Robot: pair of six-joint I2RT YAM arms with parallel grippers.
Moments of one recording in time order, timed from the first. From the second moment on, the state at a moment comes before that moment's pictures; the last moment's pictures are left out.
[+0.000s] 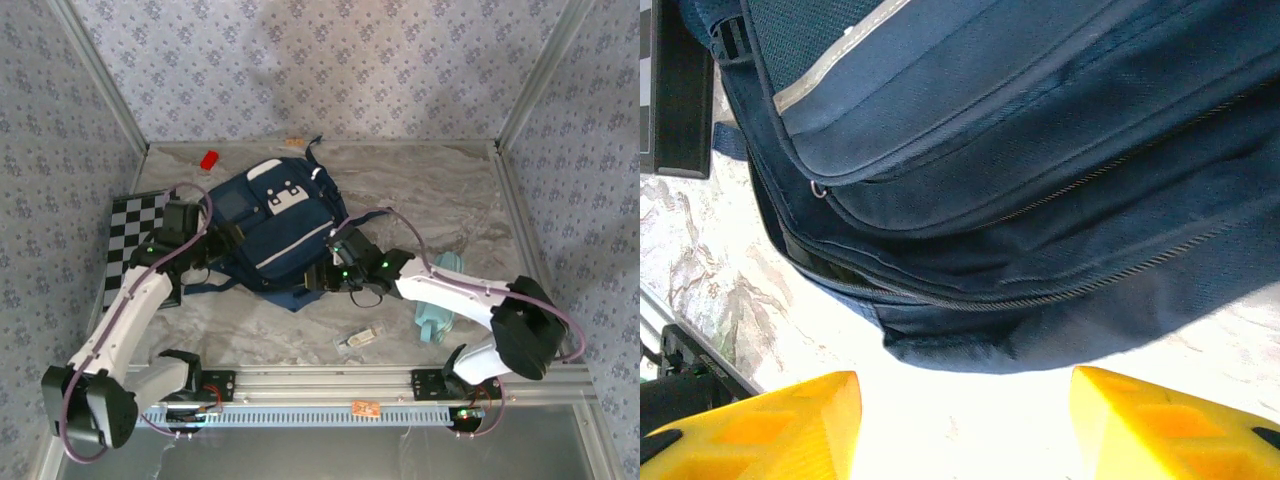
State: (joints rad) left arm -0.18 1.06 0.86 -0.69 0.15 -0.72; right arm 0.88 1.45 0.92 -0.33 -0.19 0.75
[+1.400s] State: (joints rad) left arm -0.40 1.62 0.96 -0.25 0.26 -1.14; right arm 0.39 1.75 1.20 -0.40 -0.25 0.48
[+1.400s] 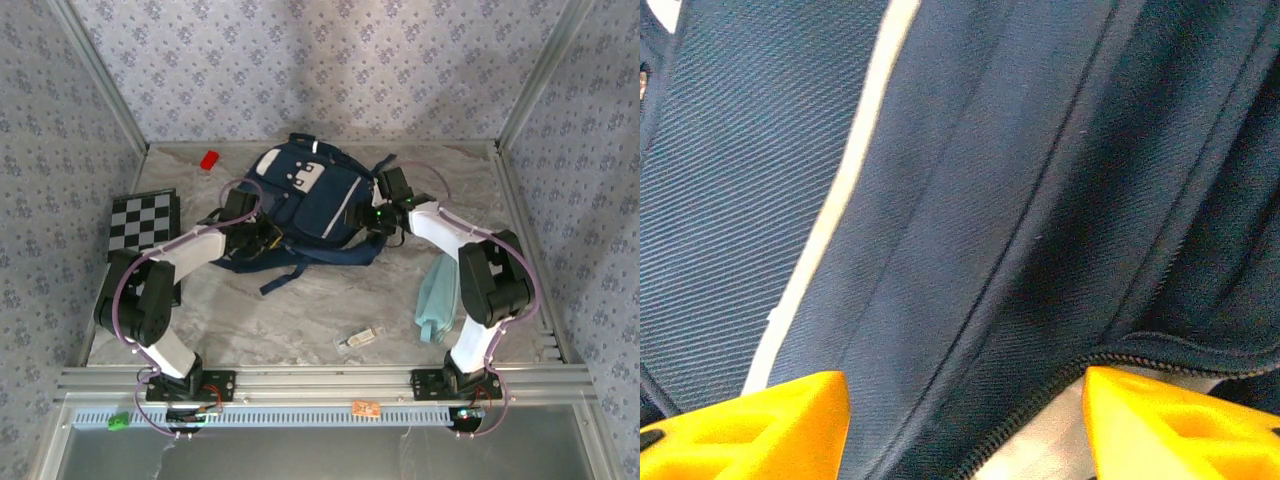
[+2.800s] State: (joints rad) left arm -0.64 1.59 0.96 -0.16 0.09 -1.53; right arm 0.82 1.65 1.01 -0.12 0.09 0.55
